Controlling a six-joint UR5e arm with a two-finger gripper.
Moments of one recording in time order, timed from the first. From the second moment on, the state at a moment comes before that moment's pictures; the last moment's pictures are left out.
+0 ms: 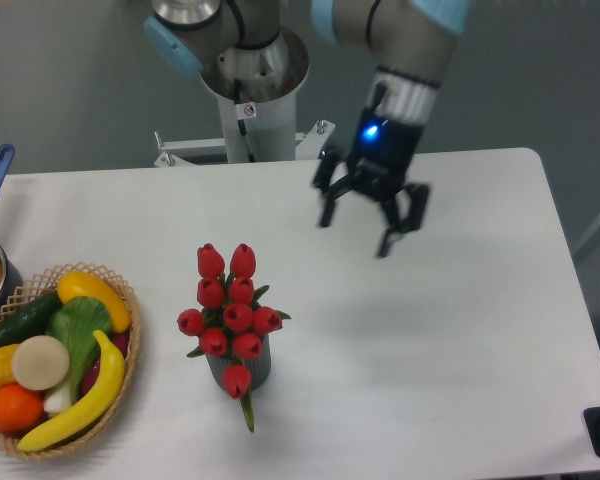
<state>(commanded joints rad) 2.89 -1.55 -1.84 -0.87 0.98 1.44</state>
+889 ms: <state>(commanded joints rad) 2.95 -1.48 -1.72 -1.23 1.34 1.83</state>
